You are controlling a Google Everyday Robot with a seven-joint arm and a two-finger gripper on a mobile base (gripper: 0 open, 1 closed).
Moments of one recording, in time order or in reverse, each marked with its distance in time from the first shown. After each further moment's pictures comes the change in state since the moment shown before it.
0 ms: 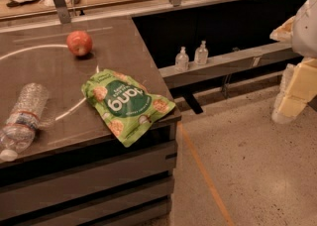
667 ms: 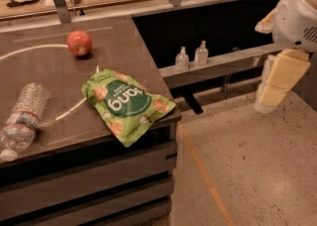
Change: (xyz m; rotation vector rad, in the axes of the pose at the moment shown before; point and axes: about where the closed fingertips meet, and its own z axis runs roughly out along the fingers) arm -0.032 -0.012 0.005 0.013 -0.012 -0.031
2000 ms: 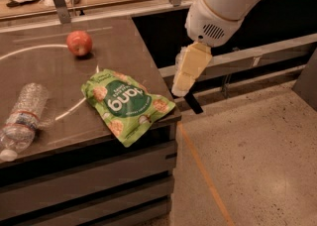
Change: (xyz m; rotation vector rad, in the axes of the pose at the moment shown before) arm -0.132 -0.021 0.059 -0.032 -0.173 -0.015
